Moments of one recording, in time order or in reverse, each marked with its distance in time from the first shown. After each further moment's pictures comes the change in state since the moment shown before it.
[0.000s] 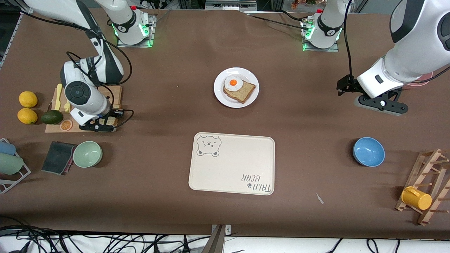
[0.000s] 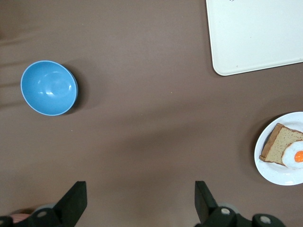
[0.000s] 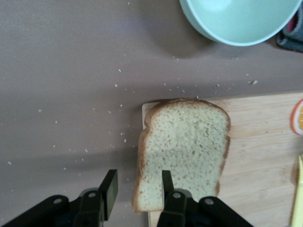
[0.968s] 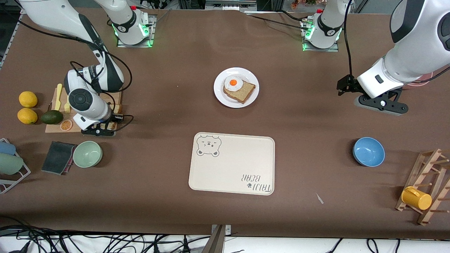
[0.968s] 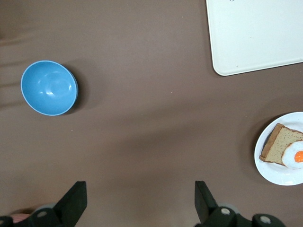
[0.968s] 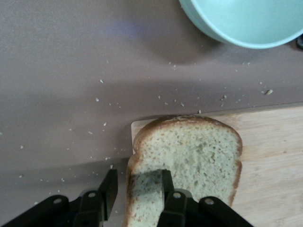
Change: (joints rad) left arm 0.000 0.000 0.000 0.000 0.000 0.000 0.000; right arm 0.000 0.084 -0.041 0.001 -0.028 0.098 0.004
